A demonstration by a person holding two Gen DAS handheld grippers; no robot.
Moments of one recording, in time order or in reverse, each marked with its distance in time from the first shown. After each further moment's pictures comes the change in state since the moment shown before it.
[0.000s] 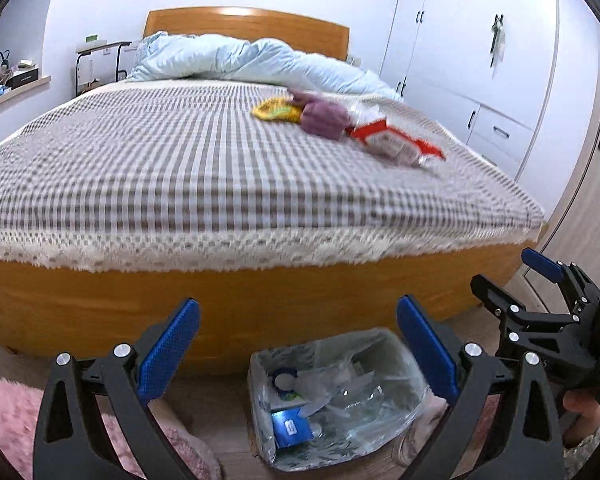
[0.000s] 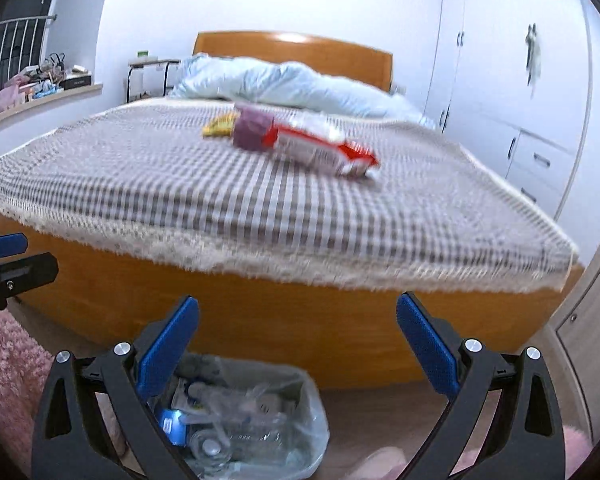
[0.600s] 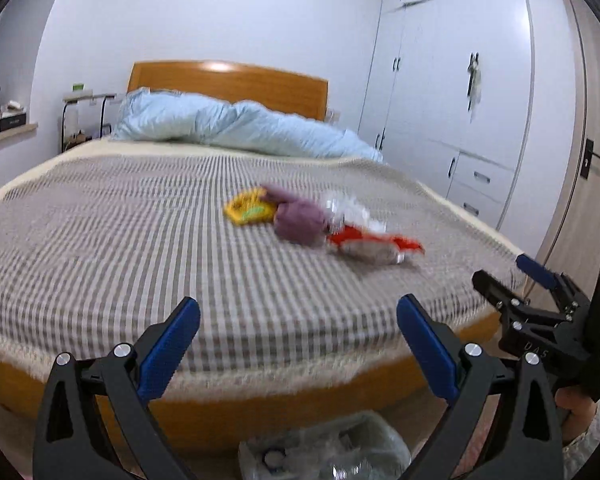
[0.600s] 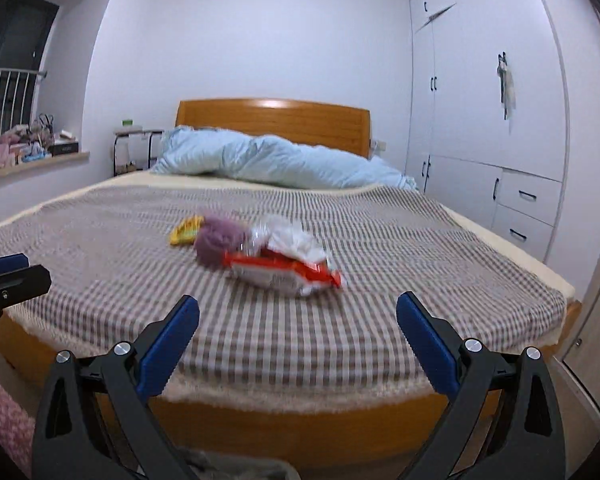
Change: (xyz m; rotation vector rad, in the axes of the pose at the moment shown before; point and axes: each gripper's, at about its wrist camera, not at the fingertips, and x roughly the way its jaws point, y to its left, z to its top) left arm -0.003 -0.019 0.085 0.043 -0.217 -0.058; right arm 0.008 -0.042 0.074 0.088 -0.236 -0.011
